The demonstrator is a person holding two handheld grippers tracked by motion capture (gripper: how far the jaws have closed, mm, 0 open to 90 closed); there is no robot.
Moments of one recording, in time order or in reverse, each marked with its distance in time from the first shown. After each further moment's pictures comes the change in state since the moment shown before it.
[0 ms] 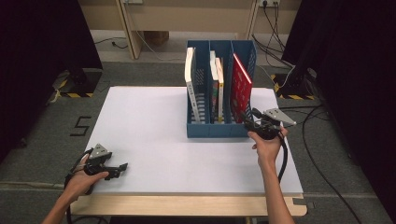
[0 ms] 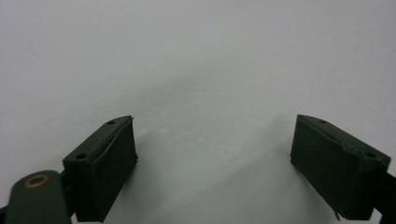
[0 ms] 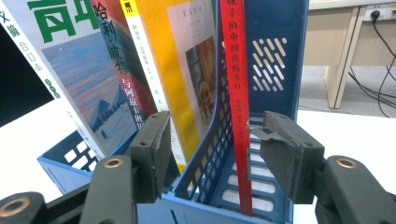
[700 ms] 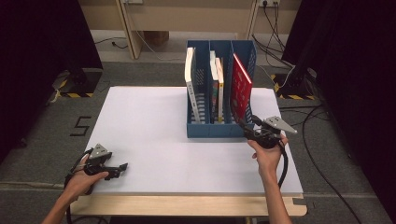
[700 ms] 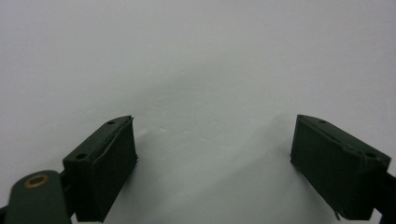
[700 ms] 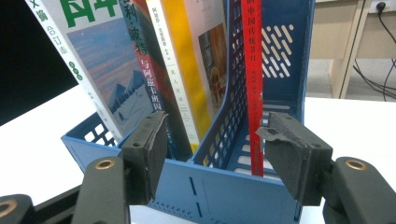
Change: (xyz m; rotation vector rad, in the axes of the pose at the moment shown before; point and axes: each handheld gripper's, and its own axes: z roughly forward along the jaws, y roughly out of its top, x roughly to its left) left arm 0.000 0.000 0.000 0.000 0.000 0.000; right arm 0.011 -0.014 -0.019 0.012 0.011 0.009
